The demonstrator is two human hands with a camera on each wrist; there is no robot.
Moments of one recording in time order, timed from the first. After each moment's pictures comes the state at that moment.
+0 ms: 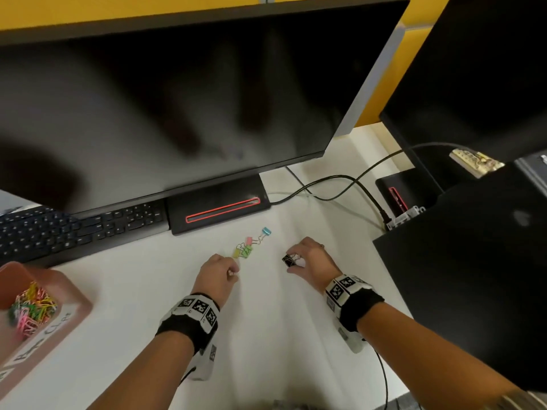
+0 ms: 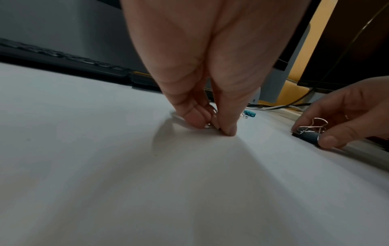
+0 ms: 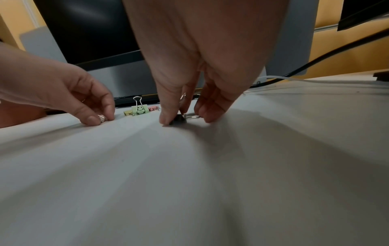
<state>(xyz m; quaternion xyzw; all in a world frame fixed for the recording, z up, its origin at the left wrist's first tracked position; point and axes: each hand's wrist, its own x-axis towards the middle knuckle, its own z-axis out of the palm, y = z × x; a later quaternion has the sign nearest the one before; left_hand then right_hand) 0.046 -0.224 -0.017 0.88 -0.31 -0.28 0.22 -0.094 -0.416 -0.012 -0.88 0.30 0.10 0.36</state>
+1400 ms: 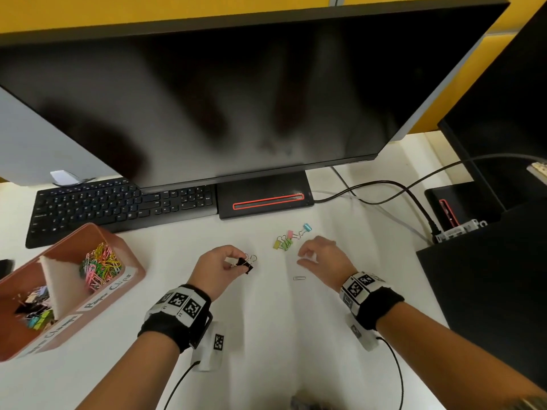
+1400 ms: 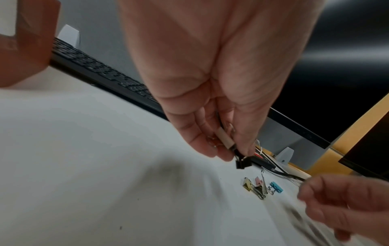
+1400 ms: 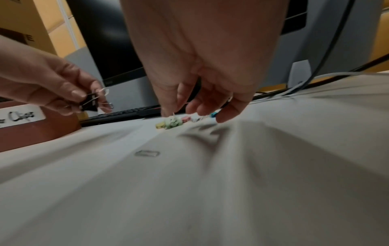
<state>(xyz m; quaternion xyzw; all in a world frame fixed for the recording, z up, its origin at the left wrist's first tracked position) 0.068 -0.158 0.024 0.85 -0.18 -0.32 0.38 -0.059 -0.383 -0.007 -0.91 0.21 0.09 0.35</state>
